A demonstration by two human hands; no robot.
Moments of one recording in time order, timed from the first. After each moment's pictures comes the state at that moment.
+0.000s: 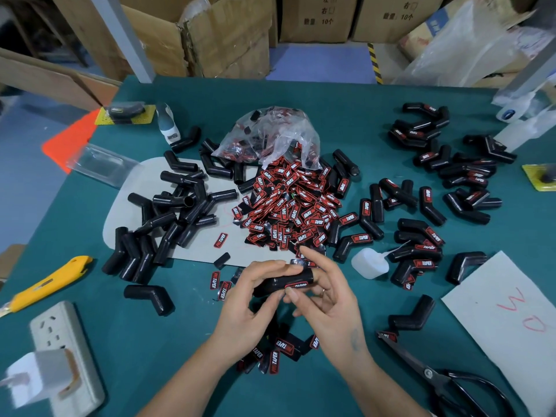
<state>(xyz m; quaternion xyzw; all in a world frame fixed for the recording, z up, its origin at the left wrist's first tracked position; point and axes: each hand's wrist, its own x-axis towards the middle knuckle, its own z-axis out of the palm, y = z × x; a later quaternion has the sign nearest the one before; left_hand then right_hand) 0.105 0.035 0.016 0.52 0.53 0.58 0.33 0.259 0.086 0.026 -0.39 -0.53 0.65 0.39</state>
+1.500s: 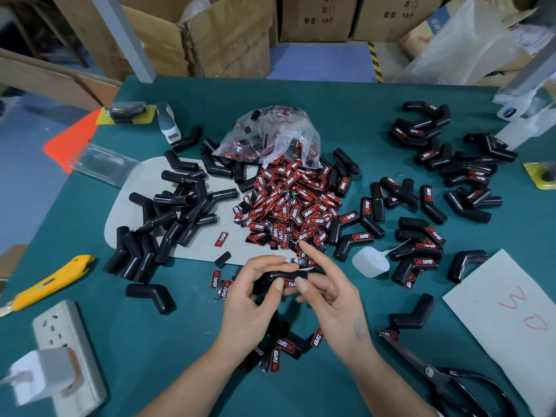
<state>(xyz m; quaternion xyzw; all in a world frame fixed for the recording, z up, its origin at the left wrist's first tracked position) 0.114 0.037 0.012 0.40 0.59 0.59 0.38 0.263 0.093 0.027 -0.37 -0.54 0.66 0.37</state>
